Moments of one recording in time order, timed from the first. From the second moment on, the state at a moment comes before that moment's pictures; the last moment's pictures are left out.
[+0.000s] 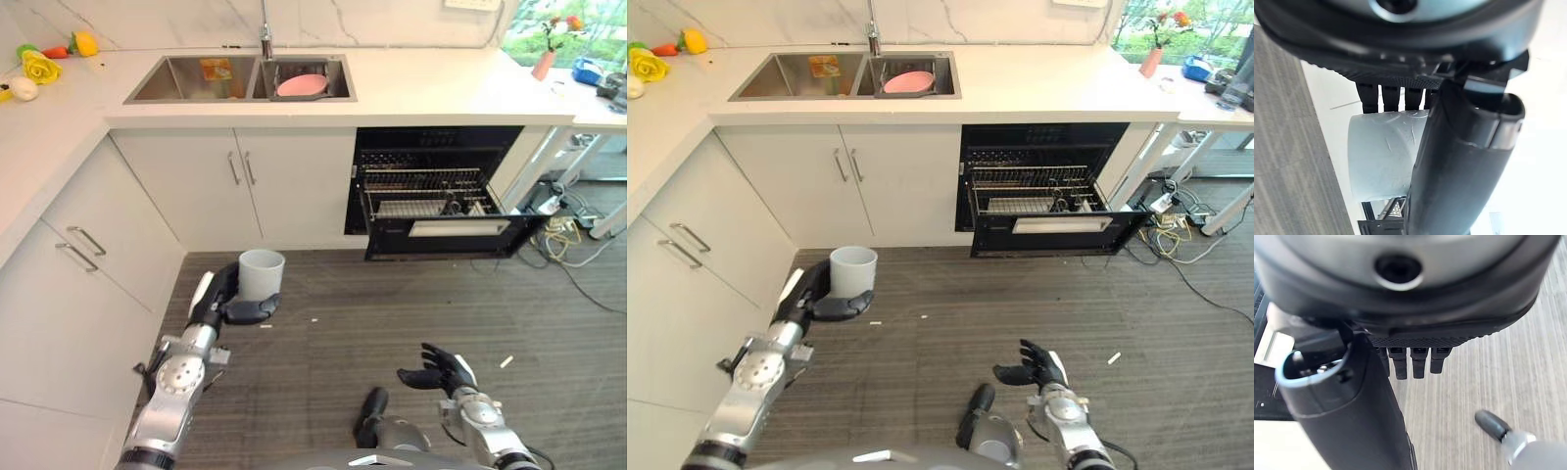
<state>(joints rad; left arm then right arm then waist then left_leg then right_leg) 0.12 0.36 -0.07 0.09 -0.11 -0.04 0.04 0.04 -0.32 0.14 0.77 0.19 -0.02 -0.09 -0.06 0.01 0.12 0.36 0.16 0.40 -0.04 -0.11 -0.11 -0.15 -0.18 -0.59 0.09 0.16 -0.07</state>
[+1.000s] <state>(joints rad) 0.08 0.48 -0.05 0.08 -0.12 -0.06 0.08 0.08 -0.22 0.15 0.53 0.18 -0.05 -0.05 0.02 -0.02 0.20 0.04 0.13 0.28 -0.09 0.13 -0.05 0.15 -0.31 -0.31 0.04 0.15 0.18</state>
